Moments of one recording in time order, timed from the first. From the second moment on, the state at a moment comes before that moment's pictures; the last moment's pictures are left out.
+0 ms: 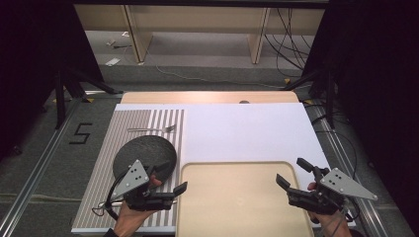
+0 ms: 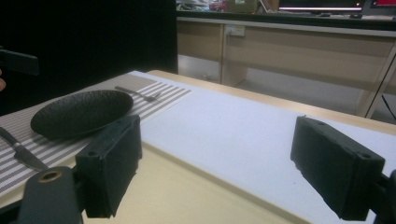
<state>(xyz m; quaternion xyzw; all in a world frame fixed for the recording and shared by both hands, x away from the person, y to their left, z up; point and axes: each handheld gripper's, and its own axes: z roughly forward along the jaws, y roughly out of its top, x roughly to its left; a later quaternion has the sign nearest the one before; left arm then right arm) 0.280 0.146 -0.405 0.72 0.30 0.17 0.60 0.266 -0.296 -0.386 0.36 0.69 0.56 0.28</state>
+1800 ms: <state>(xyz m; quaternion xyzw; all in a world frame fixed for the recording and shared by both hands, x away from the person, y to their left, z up) 0.299 0.167 -0.403 0.85 0.29 0.11 0.43 0.266 -0.295 -0.387 0.36 0.70 0.55 0.28</state>
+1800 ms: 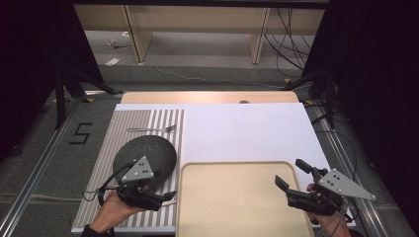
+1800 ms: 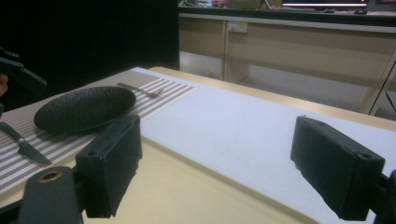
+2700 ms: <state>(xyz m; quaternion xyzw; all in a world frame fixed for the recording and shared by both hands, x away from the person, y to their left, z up) 0.298 0.213 -0.420 0.93 0.30 0.06 0.21 0.267 -0.293 -0.389 0.36 0.71 0.55 0.27</state>
